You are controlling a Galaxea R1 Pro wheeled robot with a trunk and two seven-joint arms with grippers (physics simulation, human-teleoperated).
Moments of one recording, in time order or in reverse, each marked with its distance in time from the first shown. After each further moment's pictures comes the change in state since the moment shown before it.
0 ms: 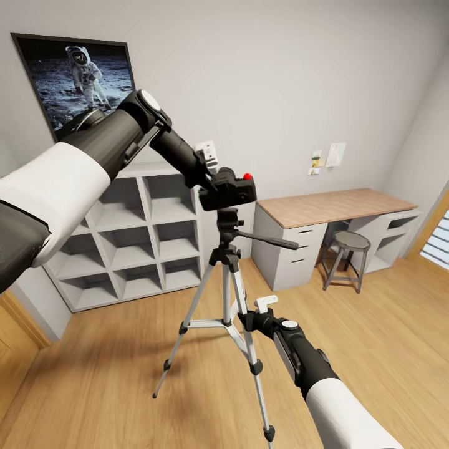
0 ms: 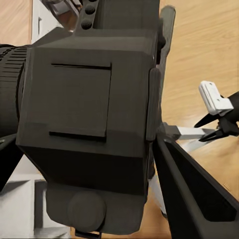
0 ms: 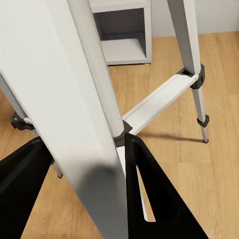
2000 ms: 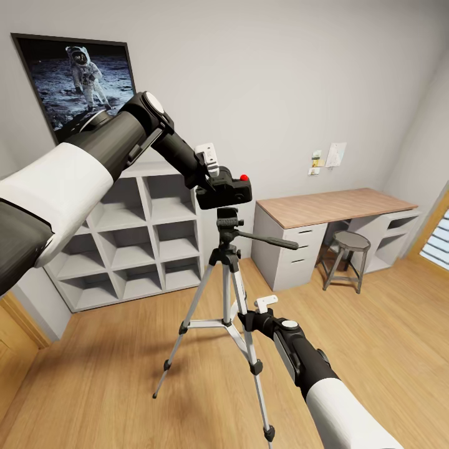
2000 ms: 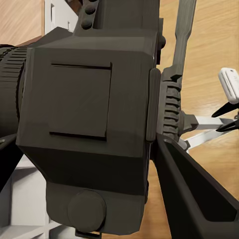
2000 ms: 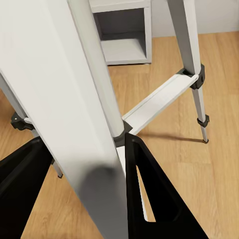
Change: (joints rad) left arm 0.000 -0.013 -0.002 0.009 -0.064 -0.001 0.035; right arm 0.000 0.000 0.000 0.000 0.000 0.001 0.000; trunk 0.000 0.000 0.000
